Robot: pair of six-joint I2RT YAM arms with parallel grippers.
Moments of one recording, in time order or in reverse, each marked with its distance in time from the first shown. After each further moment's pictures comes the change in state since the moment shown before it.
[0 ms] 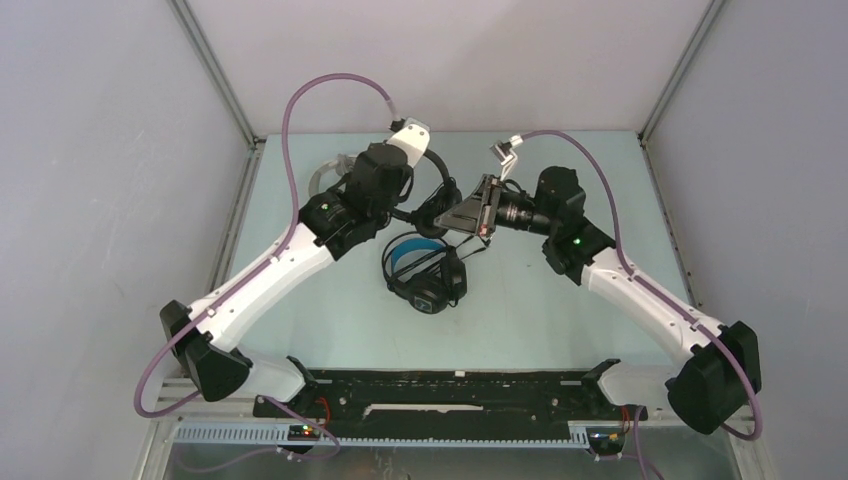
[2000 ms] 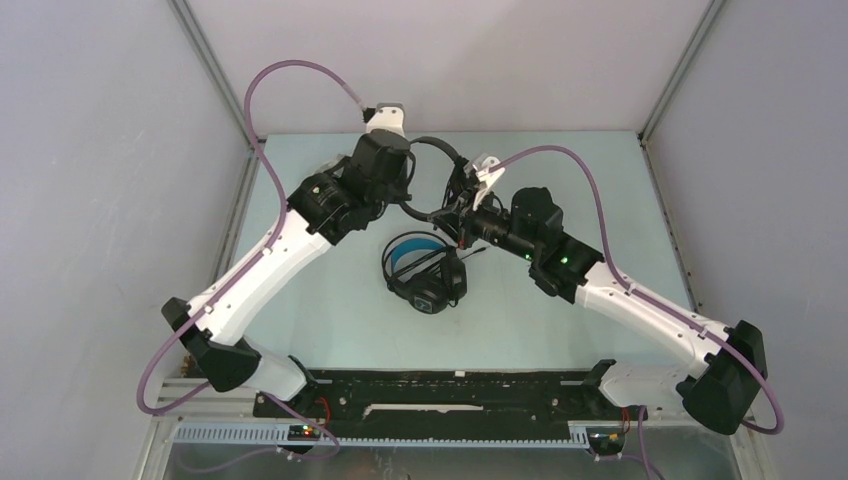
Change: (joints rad) left arm -0.005 0.058 0.217 -0.319 0.108 -0.611; right arm 0.235 -0.026 0.016 -0.115 0.536 -0.742
